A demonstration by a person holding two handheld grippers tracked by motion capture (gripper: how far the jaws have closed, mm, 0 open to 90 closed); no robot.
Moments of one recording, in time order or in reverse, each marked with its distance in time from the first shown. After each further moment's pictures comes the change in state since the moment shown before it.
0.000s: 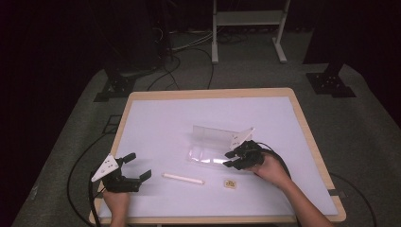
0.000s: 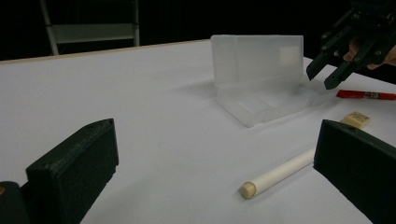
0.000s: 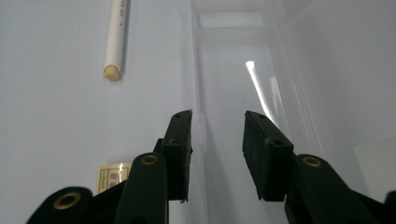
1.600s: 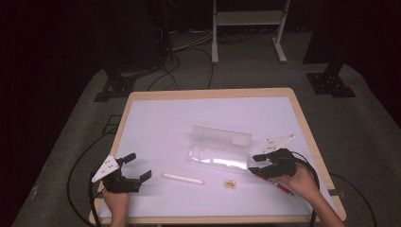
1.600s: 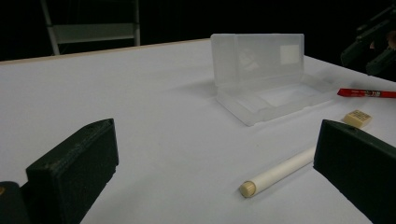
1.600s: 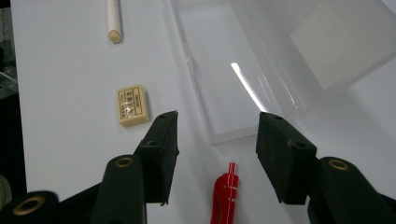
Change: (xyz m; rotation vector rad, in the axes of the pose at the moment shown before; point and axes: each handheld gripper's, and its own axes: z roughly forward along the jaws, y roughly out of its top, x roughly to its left) left arm -0.001 0.000 0.000 0.008 0.006 0.012; right arm 0.009 -0.067 -0.063 -0.079 -0.069 0.160
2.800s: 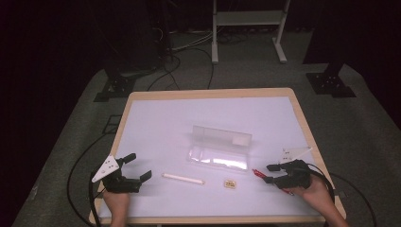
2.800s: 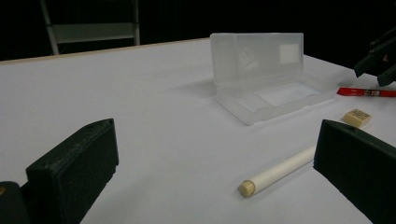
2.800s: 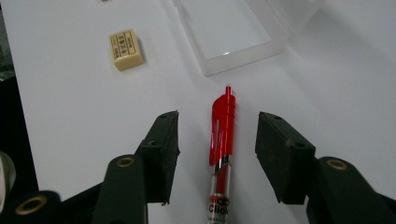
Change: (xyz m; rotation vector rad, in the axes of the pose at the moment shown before) left arm -0.001 0.000 0.000 -0.002 -0.002 -0.001; right arm 0.003 -0.050 -0.017 0.010 -0.033 0.080
